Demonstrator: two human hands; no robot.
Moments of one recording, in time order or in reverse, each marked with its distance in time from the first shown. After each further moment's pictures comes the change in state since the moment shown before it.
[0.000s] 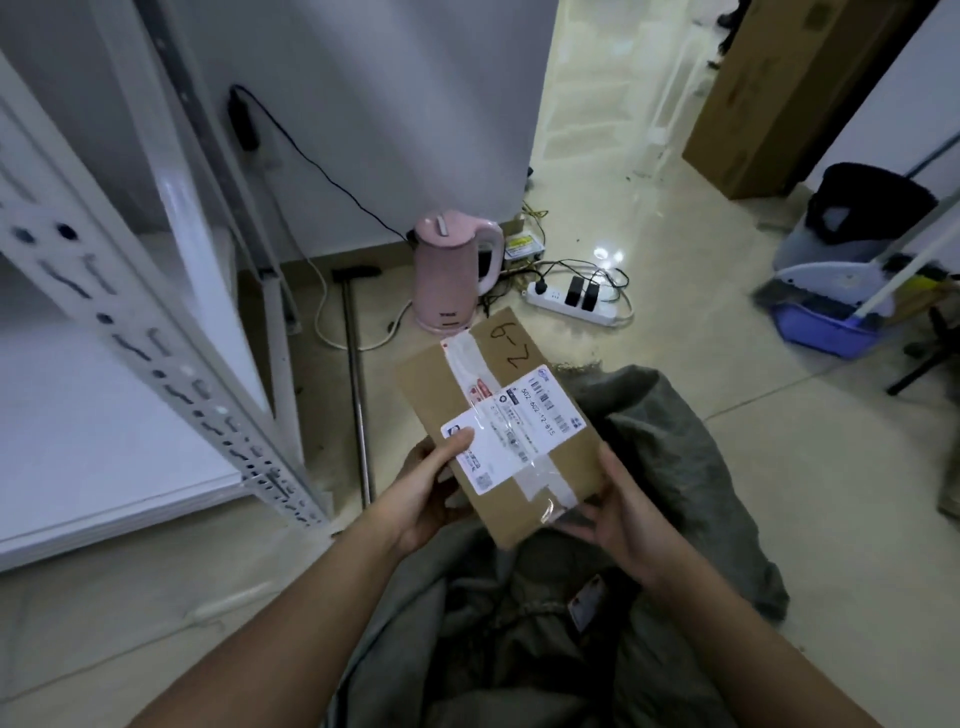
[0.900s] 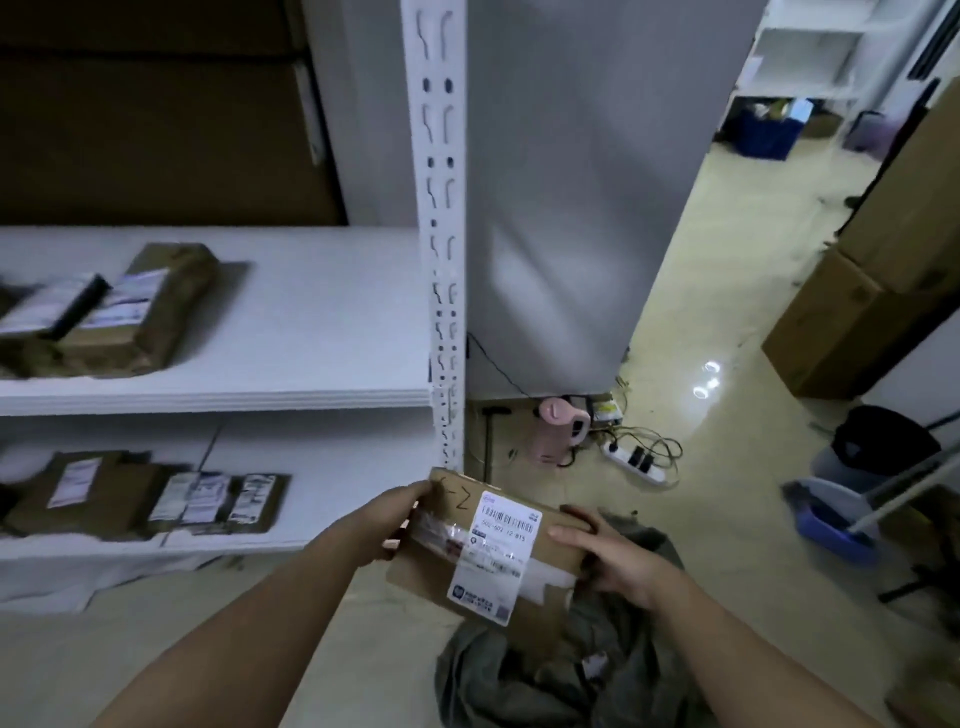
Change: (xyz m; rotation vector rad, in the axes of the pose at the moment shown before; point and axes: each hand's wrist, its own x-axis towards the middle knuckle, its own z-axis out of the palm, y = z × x) left_hand -0.494 0.345 0.145 0.480 0.501 -0.169; right_hand -0.358 -0.312 0.296 -0.604 -0.259 0.264
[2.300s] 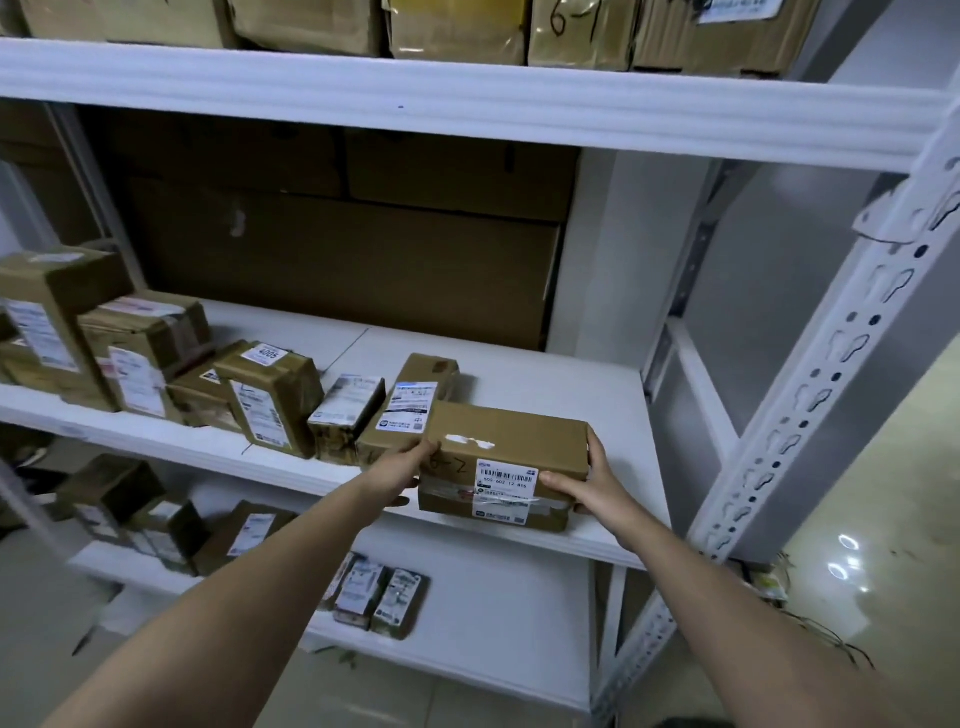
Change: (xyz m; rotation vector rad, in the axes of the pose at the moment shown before) left_hand -0.050 0.044 -0.361 -0.166 0.338 0.384; right_hand 0.083 -0.240 0.342 -0.362 -0.090 -0.678
